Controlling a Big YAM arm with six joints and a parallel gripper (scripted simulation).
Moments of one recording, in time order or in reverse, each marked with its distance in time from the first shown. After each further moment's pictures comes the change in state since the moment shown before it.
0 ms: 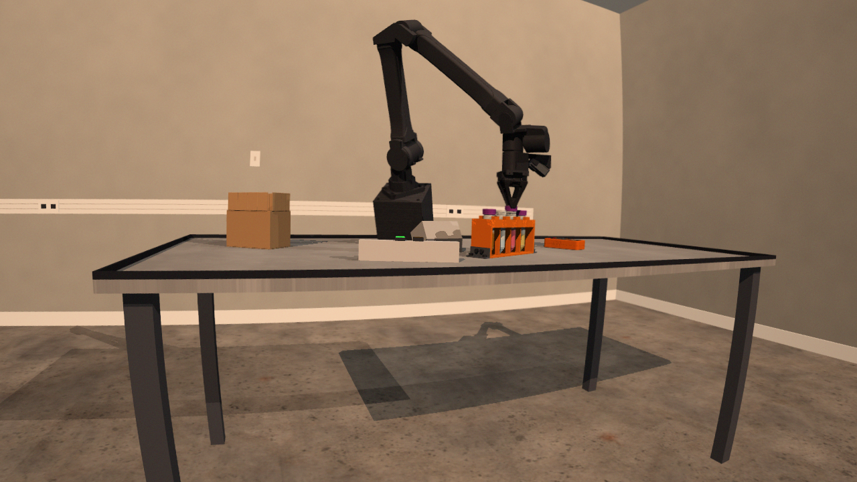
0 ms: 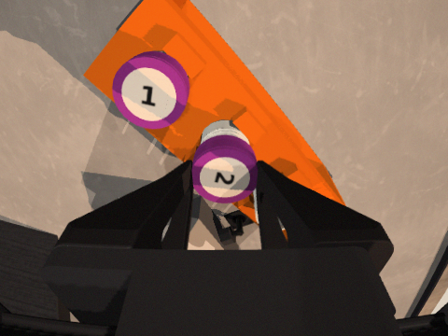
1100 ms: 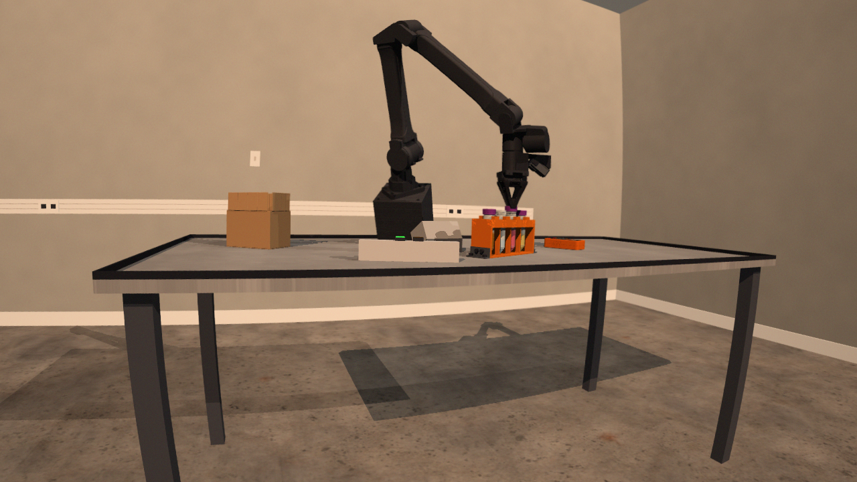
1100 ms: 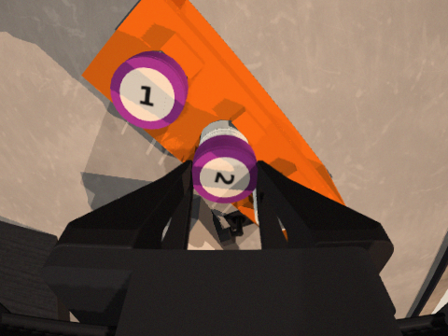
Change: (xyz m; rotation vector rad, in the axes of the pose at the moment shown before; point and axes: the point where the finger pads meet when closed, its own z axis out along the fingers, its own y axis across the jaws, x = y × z) arm 0.000 -0.001 0.001 0.001 -0.001 0.002
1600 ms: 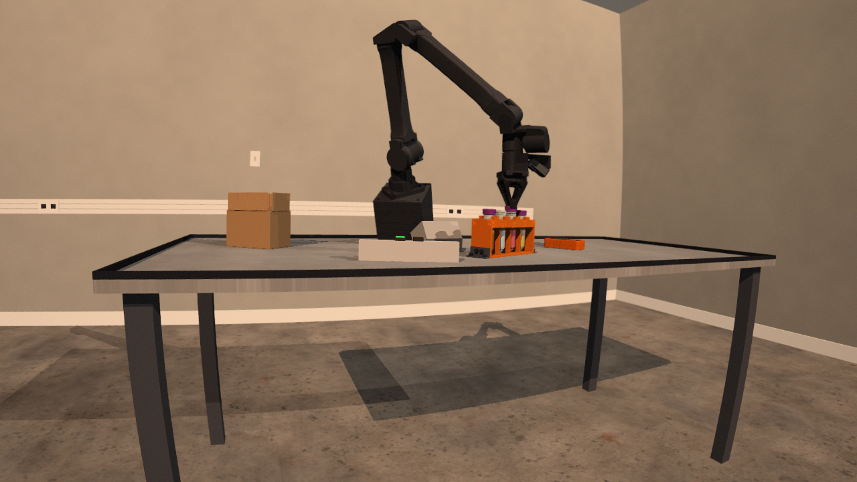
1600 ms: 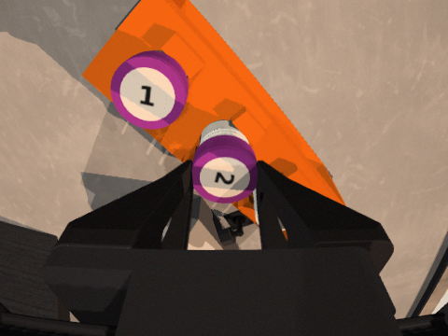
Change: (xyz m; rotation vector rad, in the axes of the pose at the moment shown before) arm 0.000 0.000 0.000 0.000 0.000 0.000
